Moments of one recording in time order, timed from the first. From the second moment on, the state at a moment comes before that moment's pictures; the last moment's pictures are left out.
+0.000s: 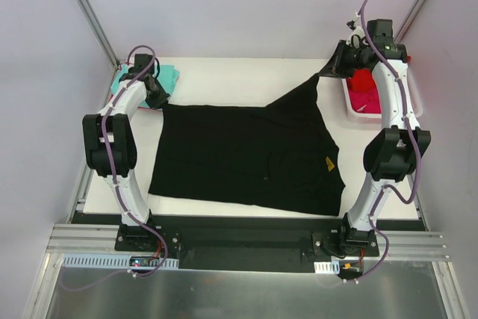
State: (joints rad) left arm 0.02 1.93 1.54 -0.63 -0.01 -0.59; right arm -0.03 1.95 2.06 -0.97 -0.57 0.22
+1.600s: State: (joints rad) left arm 0.04 1.61 1.20 -0.66 0.00 -0.59; right arm 0.05 1.34 1.40 -1.02 -0.47 0.21
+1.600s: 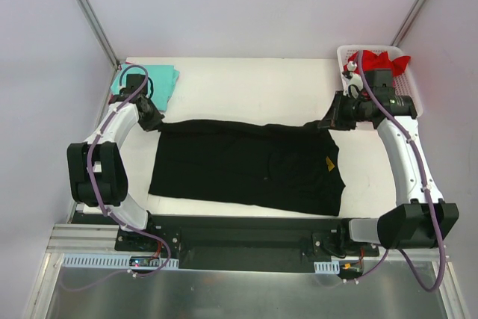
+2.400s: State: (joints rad) left arm 0.07 1.75 1.44 -0.67 0.02 -0.51; right arm 0.06 1.24 1.32 -1.05 -0.40 0.19
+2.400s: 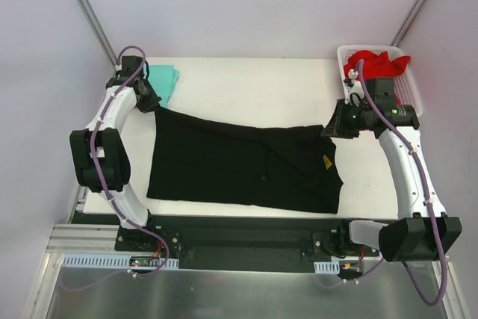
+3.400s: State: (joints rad) left arm 0.07 1.75 1.44 -0.67 0.05 -0.51; right arm 0.03 1.45 0.85 -0.58 -0.44 0.31
